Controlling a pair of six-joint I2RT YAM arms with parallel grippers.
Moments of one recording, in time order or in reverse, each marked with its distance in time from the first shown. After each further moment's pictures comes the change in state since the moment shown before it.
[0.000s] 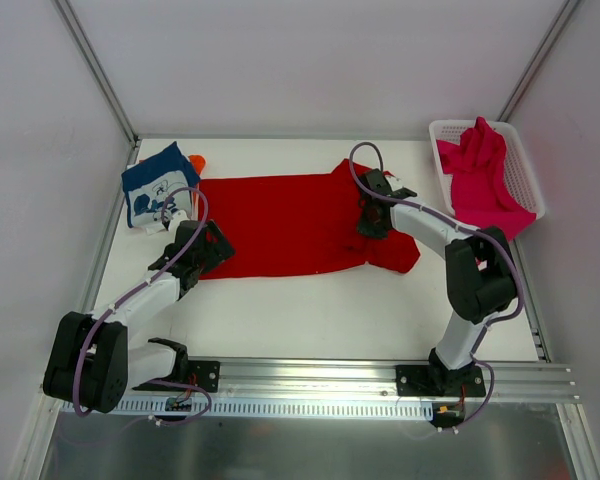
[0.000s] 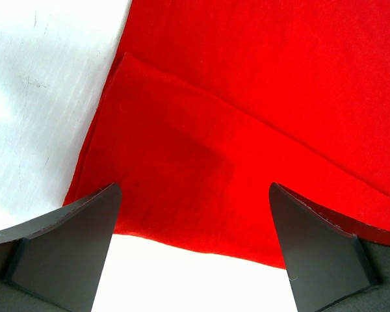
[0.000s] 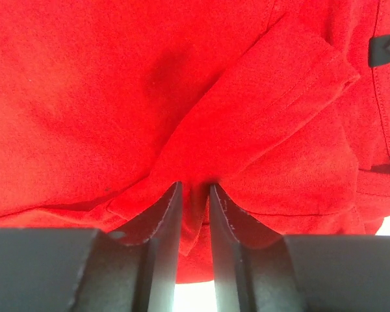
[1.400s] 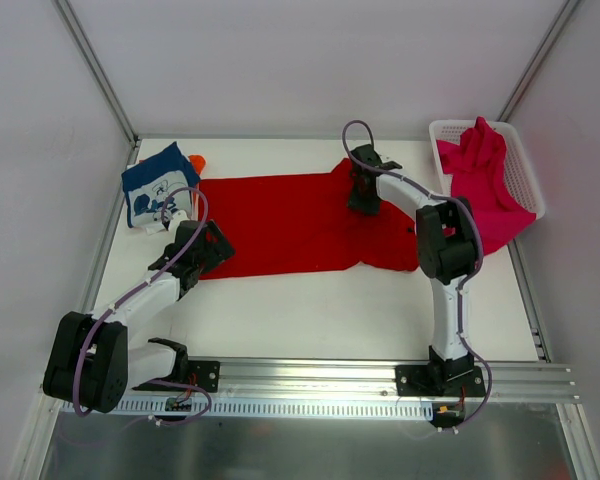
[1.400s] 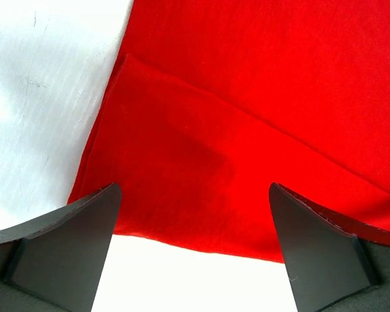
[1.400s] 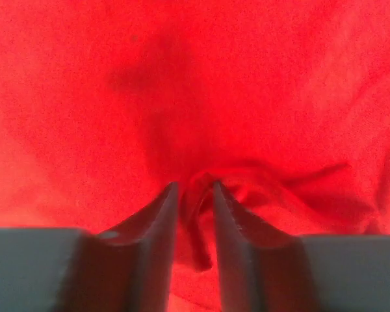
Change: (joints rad) left arm 0.000 0.000 0.000 0.000 0.001 0.000; right arm -0.069 0.353 0.406 -0.056 -0.029 -0.060
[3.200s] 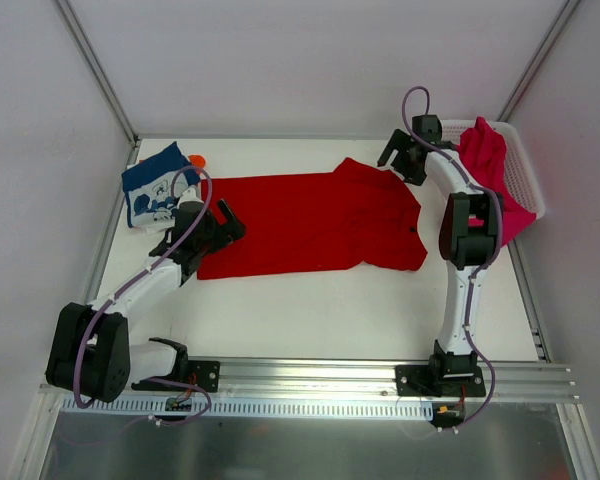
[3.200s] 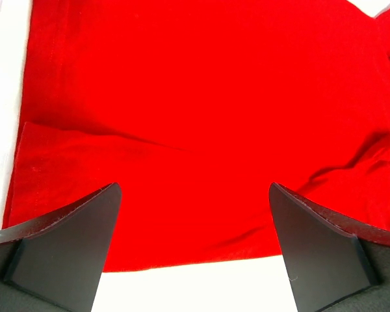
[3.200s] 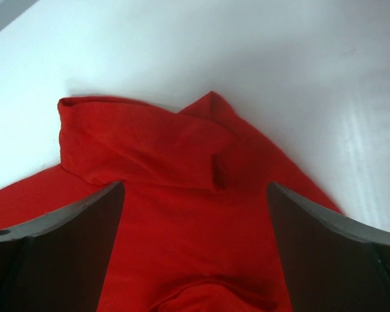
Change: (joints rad) left arm -0.010 0.050 0.133 0.068 0.152 0.057; right arm -0.317 0.124 0.262 0.122 -0.283 -0.130
